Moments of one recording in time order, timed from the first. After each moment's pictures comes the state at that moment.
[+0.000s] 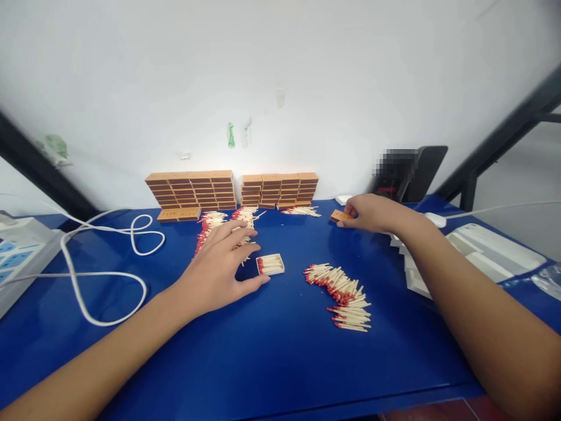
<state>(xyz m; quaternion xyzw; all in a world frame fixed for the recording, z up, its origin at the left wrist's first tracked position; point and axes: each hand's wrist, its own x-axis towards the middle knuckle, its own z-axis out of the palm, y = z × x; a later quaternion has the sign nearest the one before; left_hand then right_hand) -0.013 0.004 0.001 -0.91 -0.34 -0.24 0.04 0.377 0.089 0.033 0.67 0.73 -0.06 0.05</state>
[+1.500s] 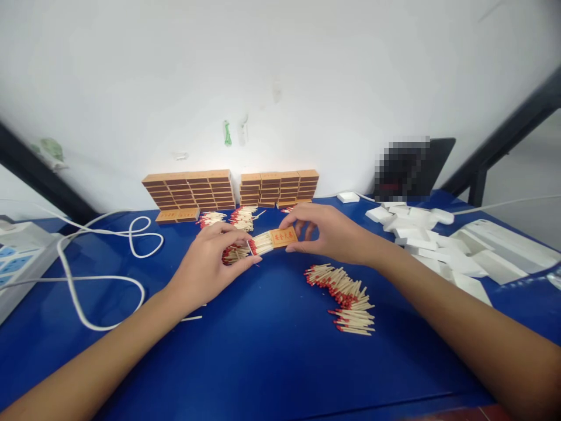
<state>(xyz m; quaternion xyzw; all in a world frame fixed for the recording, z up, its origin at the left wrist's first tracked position) -0.016 0.013 0.006 -0.86 -0.40 -0.32 -0.03 0.275 0.037 0.028 0.38 0.86 -0.22 -0.27</state>
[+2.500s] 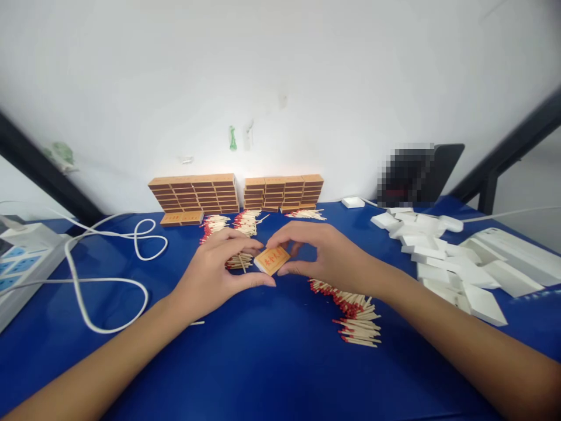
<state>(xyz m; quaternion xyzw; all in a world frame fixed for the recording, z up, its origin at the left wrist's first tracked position) -0.010 0.007 0.009 -0.85 -0.32 -0.41 -0.06 0.251 0.013 0.027 0.30 0.85 -0.28 -0.33</state>
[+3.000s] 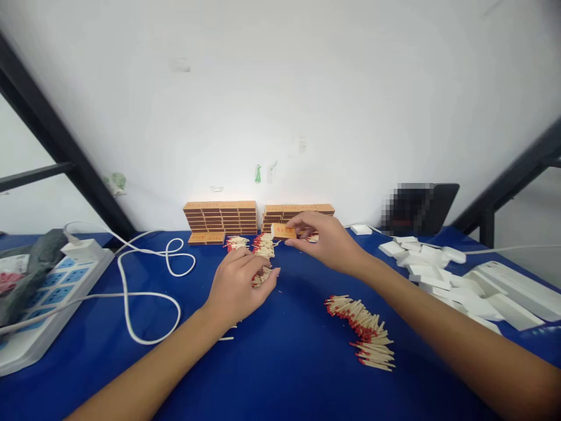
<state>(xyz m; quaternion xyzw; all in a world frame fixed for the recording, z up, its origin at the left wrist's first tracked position) -0.015 0.013 0.002 -0.83 -0.35 -0.43 0.10 0.226 0.067 0.048 0.38 0.82 -0.15 -0.40</state>
